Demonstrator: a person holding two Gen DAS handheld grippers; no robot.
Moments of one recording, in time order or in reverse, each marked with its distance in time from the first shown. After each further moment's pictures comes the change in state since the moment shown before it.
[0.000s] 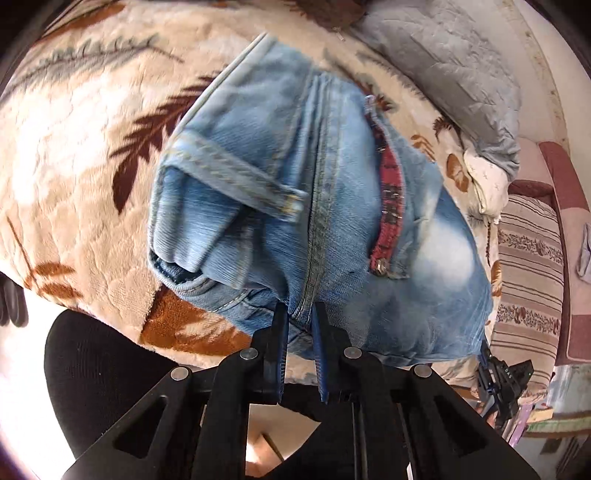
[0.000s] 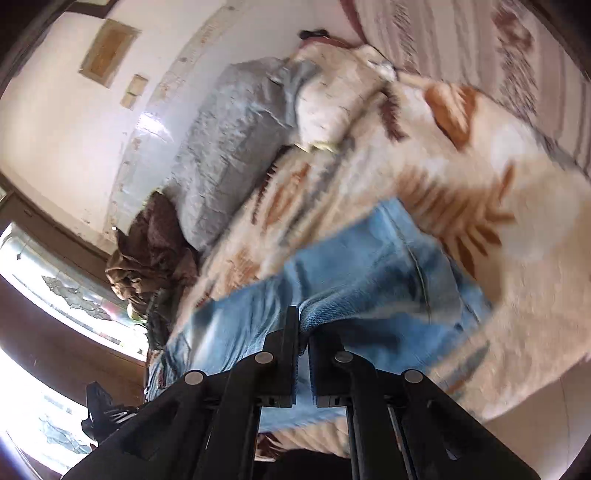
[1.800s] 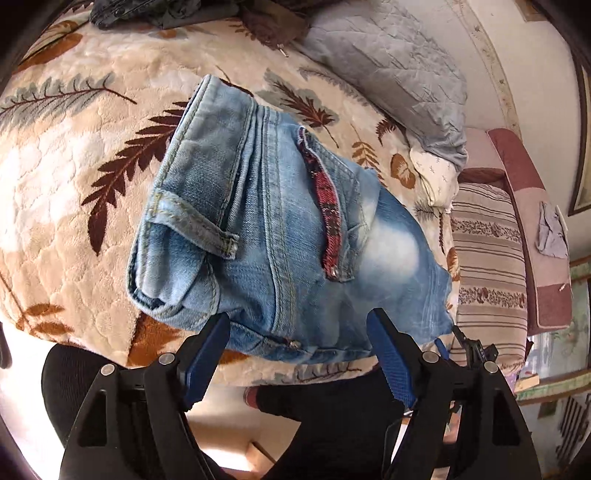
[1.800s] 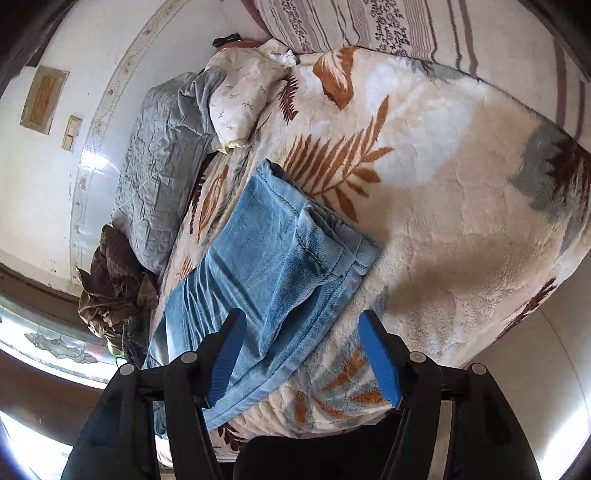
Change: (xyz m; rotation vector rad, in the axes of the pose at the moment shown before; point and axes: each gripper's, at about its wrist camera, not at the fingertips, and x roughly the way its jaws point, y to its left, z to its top) left arm -0.019 0.000 0.011 0.110 -0.026 -0.154; right arm -0.020 -0.041 -0.007 0.176 -0.085 -0.032
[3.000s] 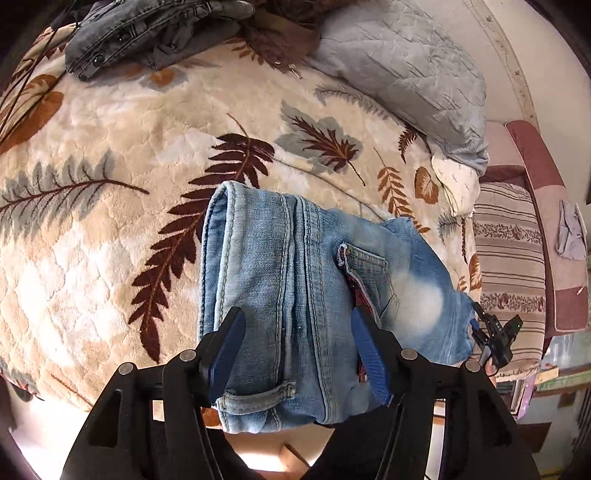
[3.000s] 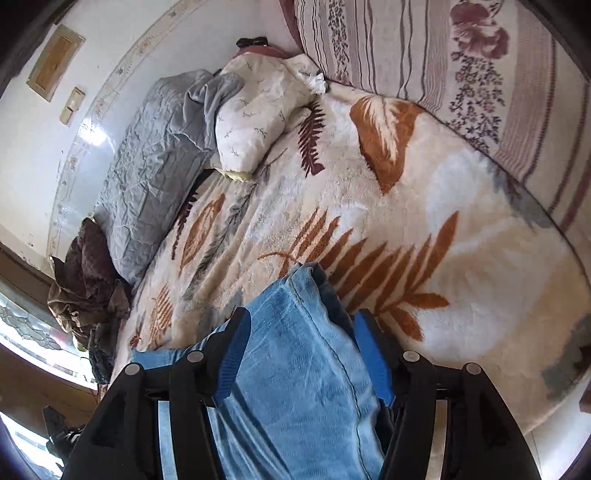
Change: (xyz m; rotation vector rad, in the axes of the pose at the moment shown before) left arm -0.029 -0.005 0.082 0.064 0.045 0.084; right arm 0.052 0.043 0.078 -0.254 -0.021 -0.148
